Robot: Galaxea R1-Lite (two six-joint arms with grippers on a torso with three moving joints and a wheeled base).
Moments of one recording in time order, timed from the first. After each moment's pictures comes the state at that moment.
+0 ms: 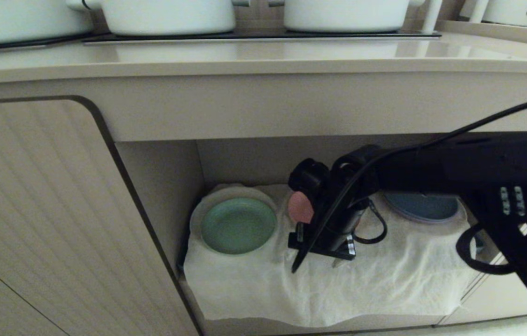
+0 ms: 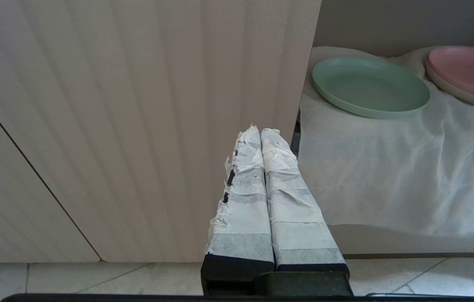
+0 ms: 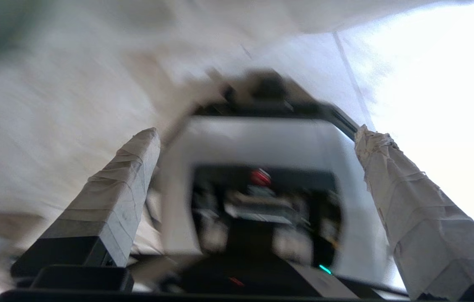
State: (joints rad) left arm 0.00 0.00 0.00 0.00 0.00 -0.04; right arm 0.66 2.27 -1.81 0.83 0.04 0.74
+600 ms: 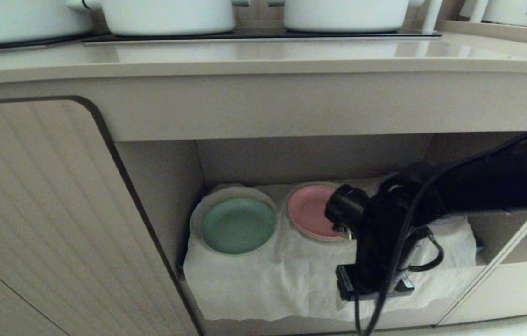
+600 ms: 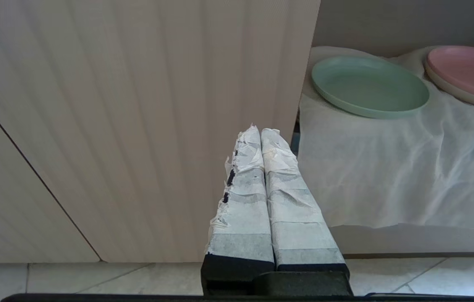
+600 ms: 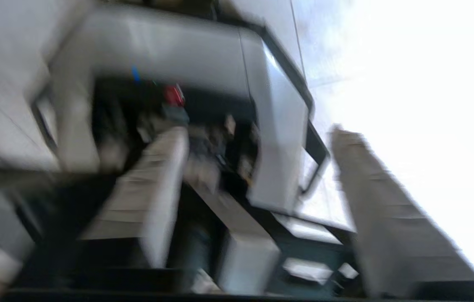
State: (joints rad) left arm 0.00 0.00 0.00 0.00 0.00 -0.04; right arm 0.65 2.03 -1.35 0.79 0.06 0.48
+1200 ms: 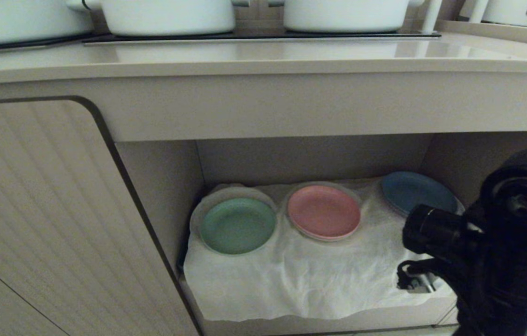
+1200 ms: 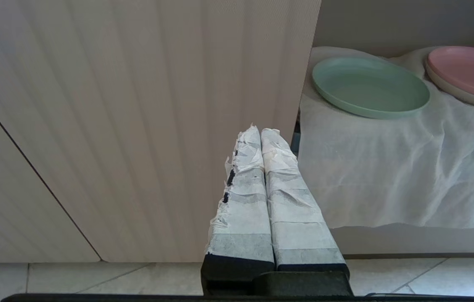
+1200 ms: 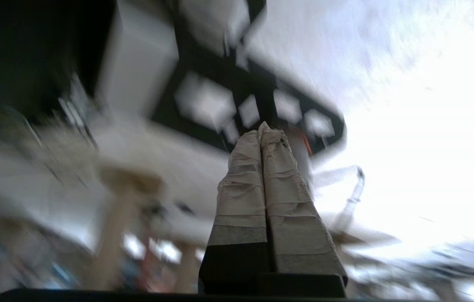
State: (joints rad) left arm 0.00 0.00 0.00 0.00 0.00 -0.04; right arm 0.59 1.74 -1.16 1.22 0.08 0.00
